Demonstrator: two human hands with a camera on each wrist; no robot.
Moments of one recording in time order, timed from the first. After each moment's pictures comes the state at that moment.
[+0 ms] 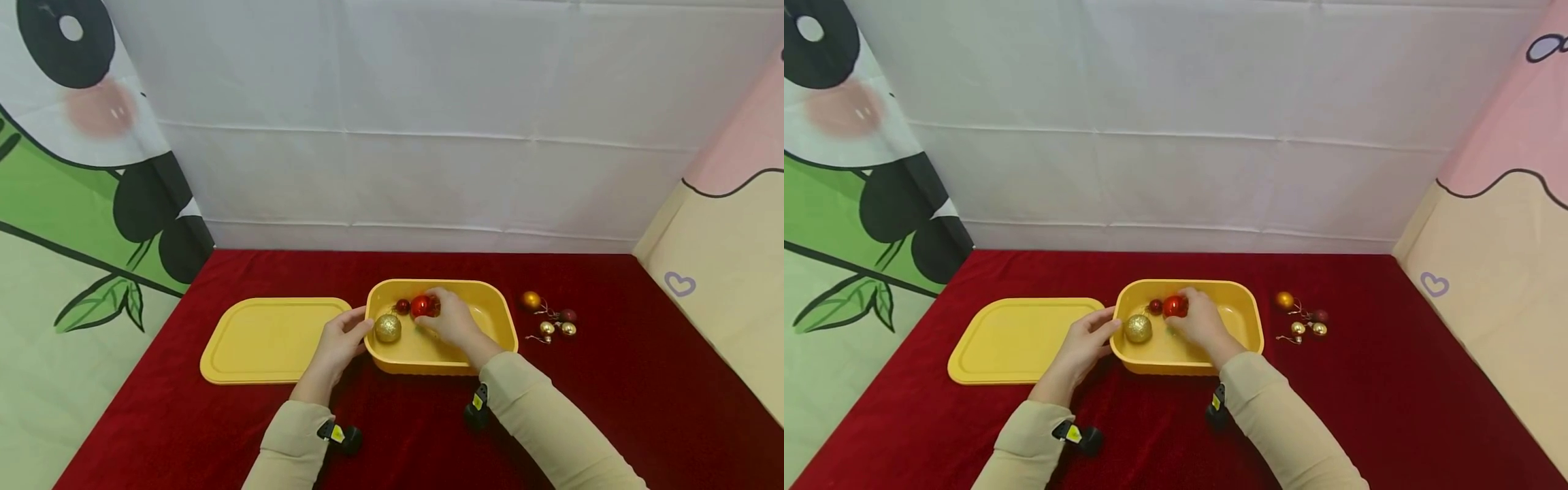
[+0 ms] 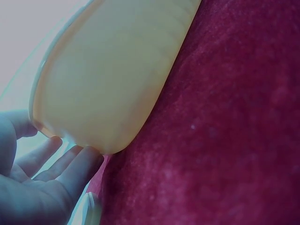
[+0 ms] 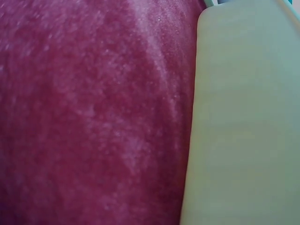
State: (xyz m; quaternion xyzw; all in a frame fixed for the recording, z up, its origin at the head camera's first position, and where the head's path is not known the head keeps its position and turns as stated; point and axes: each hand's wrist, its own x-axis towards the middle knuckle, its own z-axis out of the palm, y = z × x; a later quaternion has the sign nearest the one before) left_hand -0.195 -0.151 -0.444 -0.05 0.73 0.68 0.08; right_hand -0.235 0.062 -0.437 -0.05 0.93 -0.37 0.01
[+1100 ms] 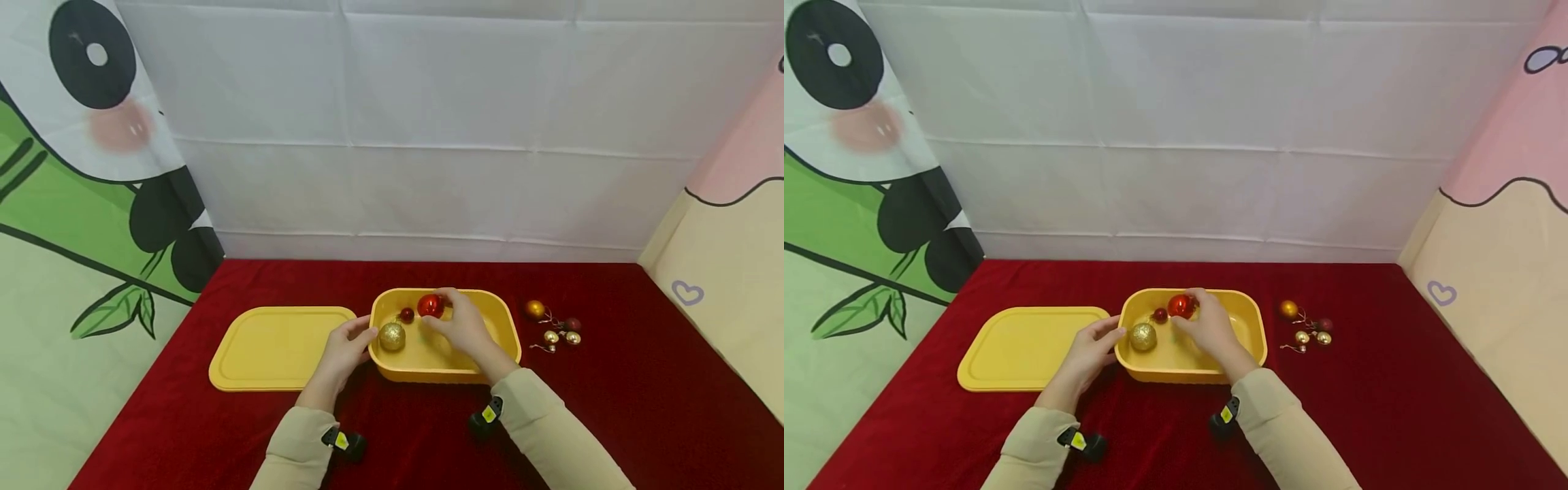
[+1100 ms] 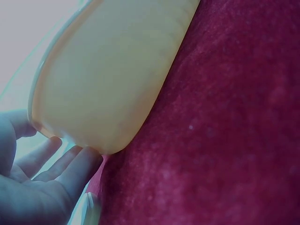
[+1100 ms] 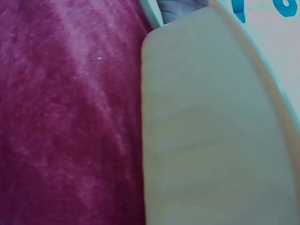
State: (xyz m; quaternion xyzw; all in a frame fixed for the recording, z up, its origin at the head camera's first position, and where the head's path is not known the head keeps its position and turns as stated) left_hand -0.194 -0.150 -0.449 -0.04 0.73 0.68 0.07; right_hand -0.221 0.072 -0.424 -0.09 0.90 -0.43 -0.06
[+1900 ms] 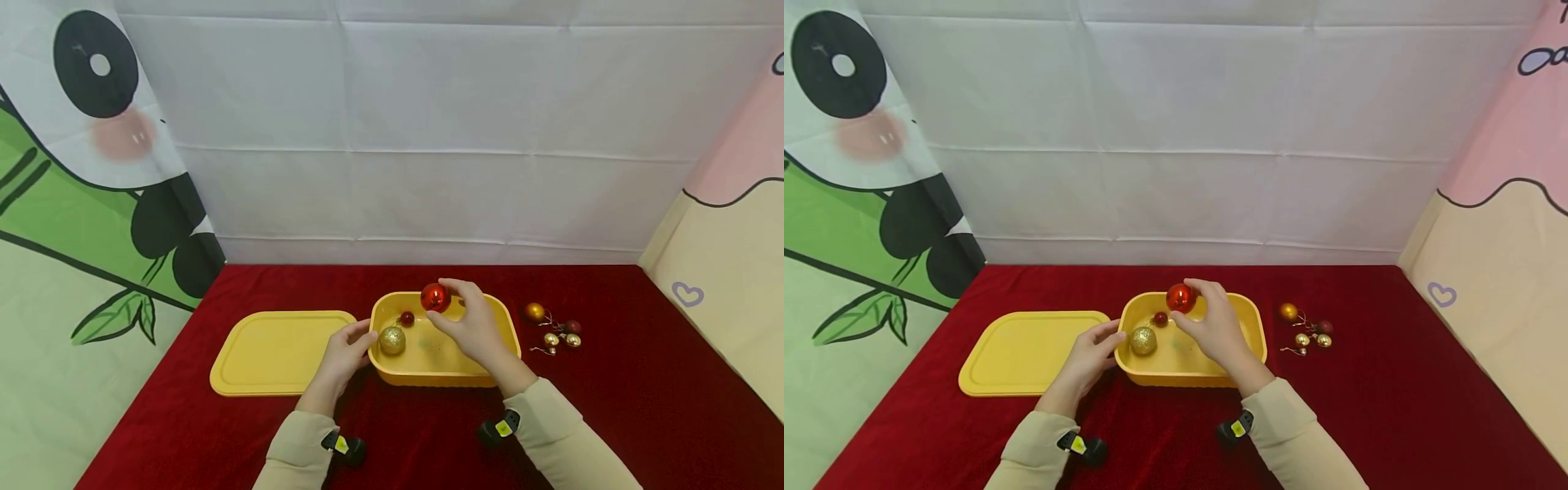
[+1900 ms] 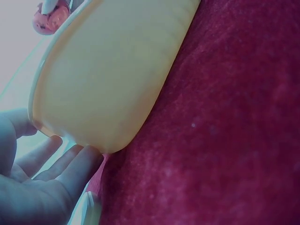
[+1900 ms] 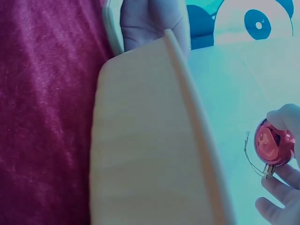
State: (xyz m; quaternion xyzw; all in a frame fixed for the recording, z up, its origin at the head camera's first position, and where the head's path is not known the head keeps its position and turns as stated) left_hand -0.193 -0.150 -0.449 -0.04 0.73 0.68 0.07; right_hand -0.192 0.079 -0.392 -0.16 0.85 -0.46 -0.19
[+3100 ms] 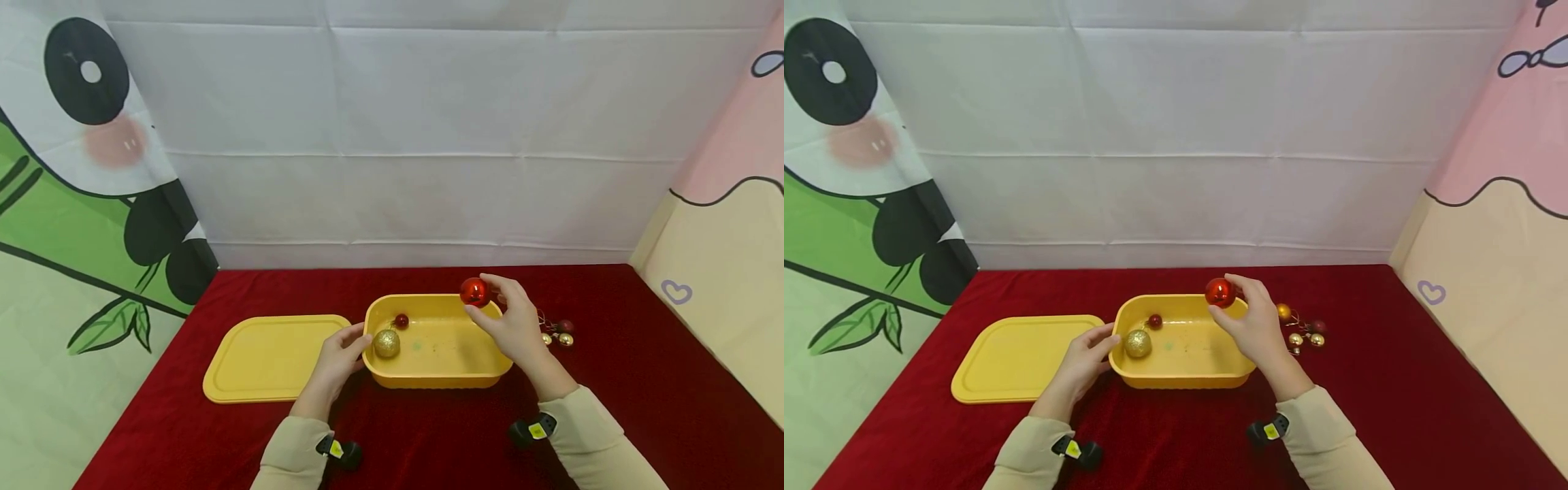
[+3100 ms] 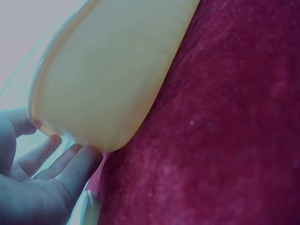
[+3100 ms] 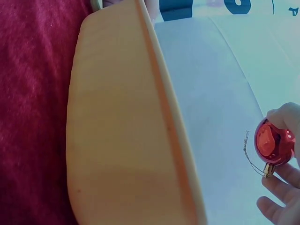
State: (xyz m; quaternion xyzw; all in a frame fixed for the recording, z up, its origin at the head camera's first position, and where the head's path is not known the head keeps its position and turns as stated) left_hand -0.183 -0.161 -0.448 -0.02 0.73 0.68 0.08; right_hand -0.160 0.126 -0.385 -0.09 0.87 -0.41 -0.26
